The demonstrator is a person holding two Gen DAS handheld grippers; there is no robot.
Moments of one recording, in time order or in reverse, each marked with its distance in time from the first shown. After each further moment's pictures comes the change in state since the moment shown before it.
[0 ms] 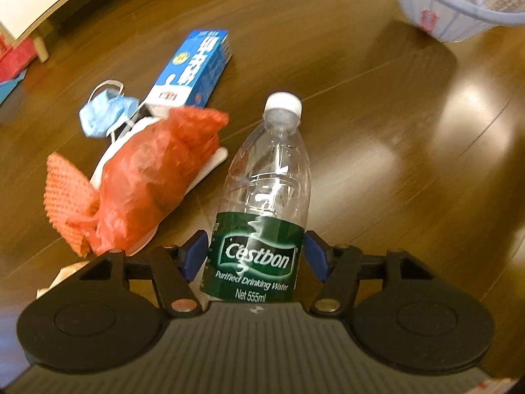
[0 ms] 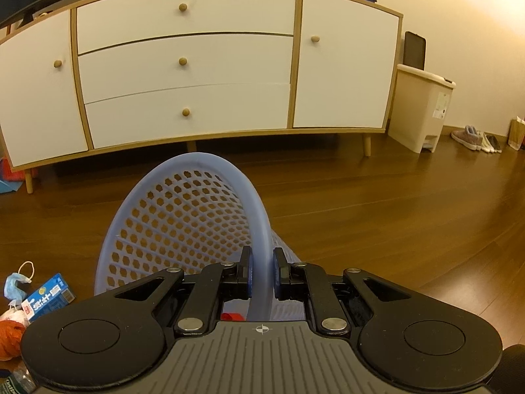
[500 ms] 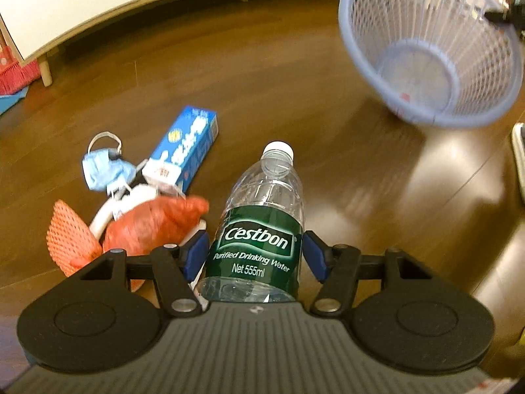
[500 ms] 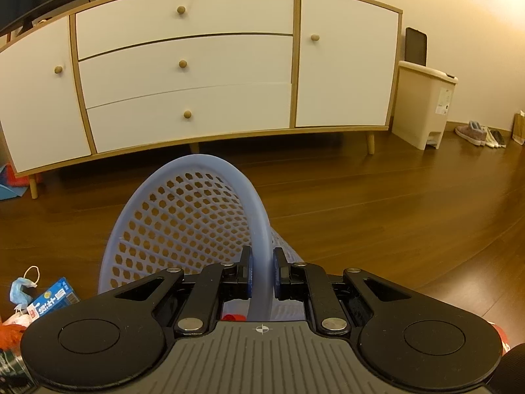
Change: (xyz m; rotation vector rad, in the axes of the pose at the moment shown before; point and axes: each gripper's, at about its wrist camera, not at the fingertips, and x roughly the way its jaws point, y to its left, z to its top) left arm -0.065 -0.002 0.041 -0.105 -0.162 -0.080; right arm 0.000 -0.006 0.001 0.021 -0.002 0.022
